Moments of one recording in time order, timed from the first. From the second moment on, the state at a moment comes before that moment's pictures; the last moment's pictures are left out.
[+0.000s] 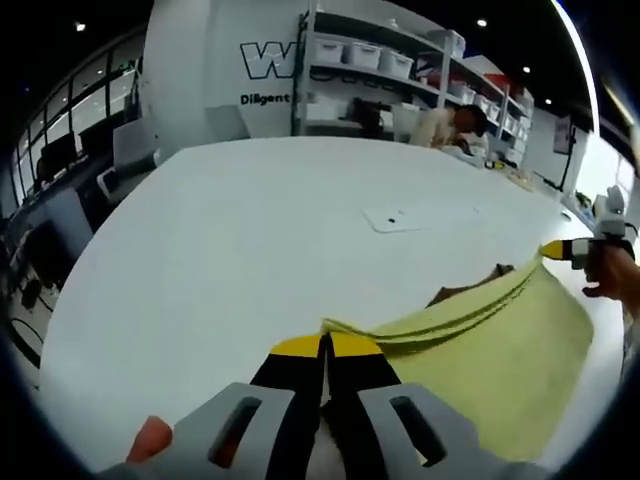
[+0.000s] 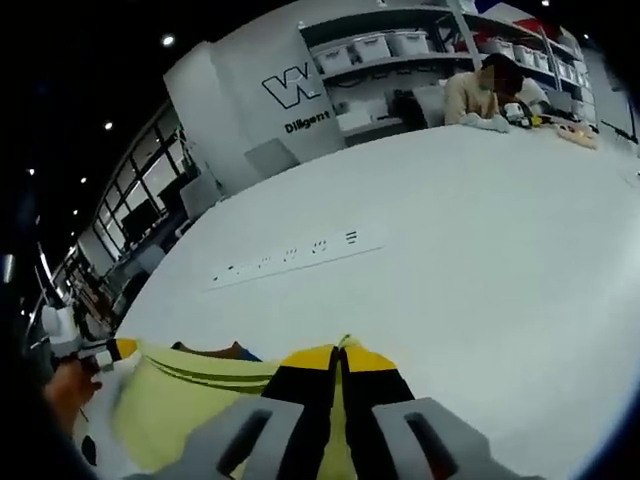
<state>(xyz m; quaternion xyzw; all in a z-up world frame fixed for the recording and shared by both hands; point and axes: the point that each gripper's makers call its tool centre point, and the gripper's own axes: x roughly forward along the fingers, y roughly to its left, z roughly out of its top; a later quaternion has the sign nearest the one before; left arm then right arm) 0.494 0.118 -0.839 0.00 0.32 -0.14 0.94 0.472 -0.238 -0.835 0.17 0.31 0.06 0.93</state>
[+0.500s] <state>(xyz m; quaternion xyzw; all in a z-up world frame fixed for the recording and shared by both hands) 0.509 0.128 -0.852 0.01 0.33 -0.12 0.94 0.485 -0.241 -0.837 0.17 0.30 0.05 0.94</state>
